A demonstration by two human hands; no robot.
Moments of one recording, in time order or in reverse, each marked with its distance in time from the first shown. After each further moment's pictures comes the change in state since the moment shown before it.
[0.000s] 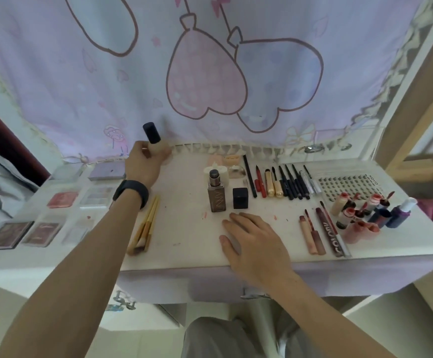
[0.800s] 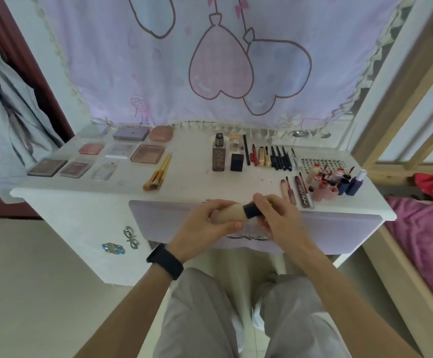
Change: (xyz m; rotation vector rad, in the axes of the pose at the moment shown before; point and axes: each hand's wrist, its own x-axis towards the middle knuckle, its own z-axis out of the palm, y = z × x) left_hand -0.301 0.011 -0.020 -0.181 -0.608 0.164; right_hand -0.085 -0.009 -0.105 0.973 -0.104 0.388
